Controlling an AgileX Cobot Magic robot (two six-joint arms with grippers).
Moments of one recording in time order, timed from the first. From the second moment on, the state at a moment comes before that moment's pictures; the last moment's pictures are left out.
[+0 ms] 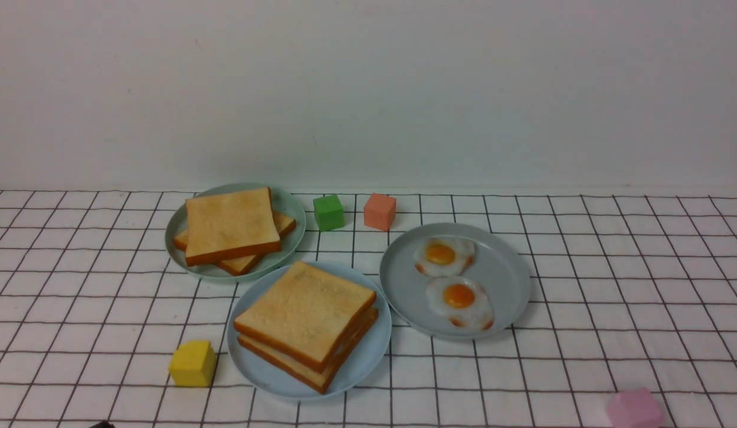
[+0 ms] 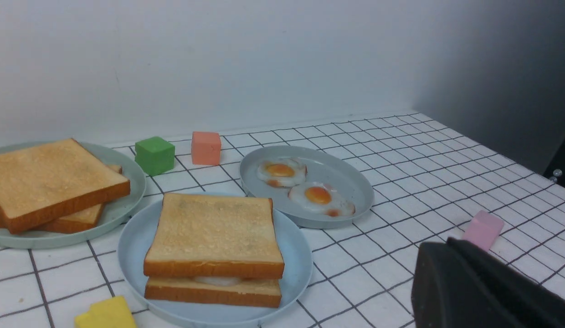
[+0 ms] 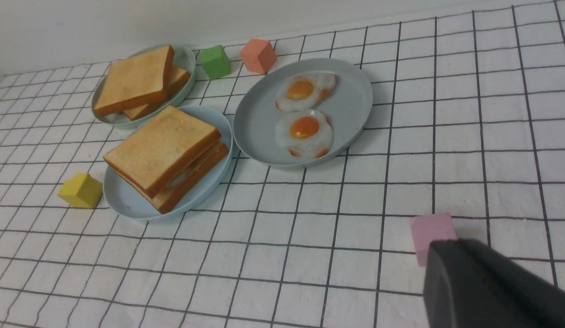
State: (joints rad) right arm 0.35 0.25 -0.63 0.04 0.92 0.29; left arm -0.66 0.11 -0.10 -0.02 0.11 -0.19
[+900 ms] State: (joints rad) right arm 0.01 -0.01 0.02 -0.08 0.39 0.26; left arm -0.66 0.11 -0.10 -0.02 0.14 -0.19
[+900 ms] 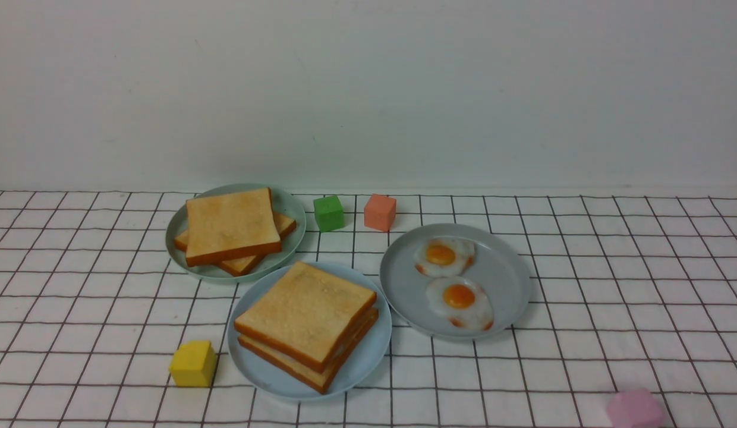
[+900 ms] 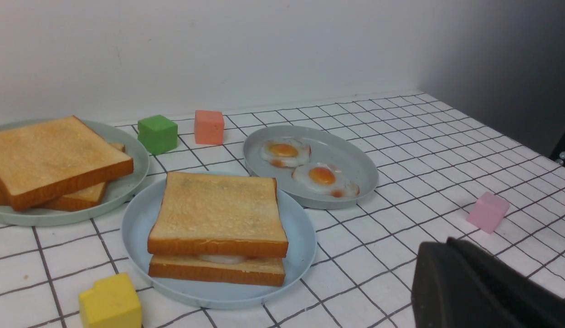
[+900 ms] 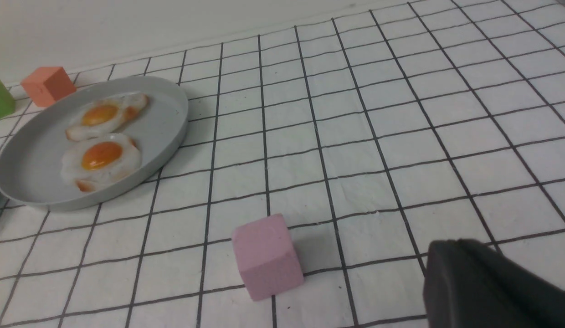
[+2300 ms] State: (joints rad) right arm 0.01 -0.01 0.02 -0.09 0.39 0.26; left arm 0.01 -0.01 0.02 -0.08 0.37 -0.22
